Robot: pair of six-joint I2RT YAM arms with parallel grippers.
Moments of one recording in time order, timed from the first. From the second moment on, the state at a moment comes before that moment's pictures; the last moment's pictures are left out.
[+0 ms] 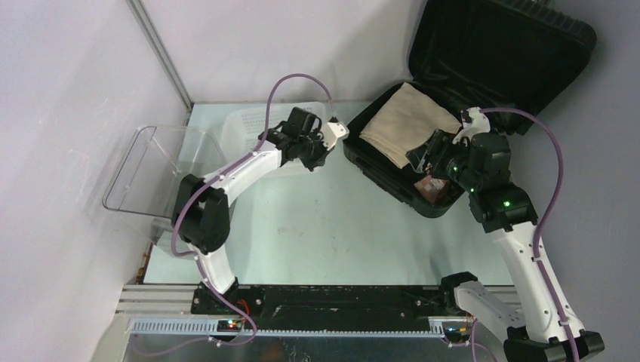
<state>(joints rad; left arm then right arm) -0.53 1.81 1.48 -0.53 0.26 0.45 0.23 0.92 1.12 -0.58 -0.15 0.48</state>
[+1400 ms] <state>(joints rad) -0.95 1.46 1.10 -0.38 0.17 0.22 0.23 0.87 1.12 -0.67 -0.06 0.50</state>
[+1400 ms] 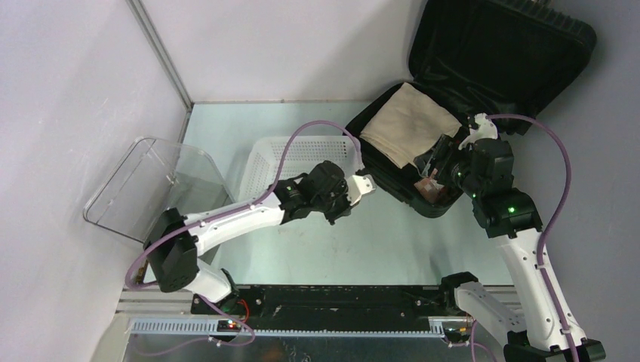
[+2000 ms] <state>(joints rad) -1.14 1.52 1.12 -0.37 0.10 0.06 0.23 0.88 1.12 -0.68 -0.04 0.50</state>
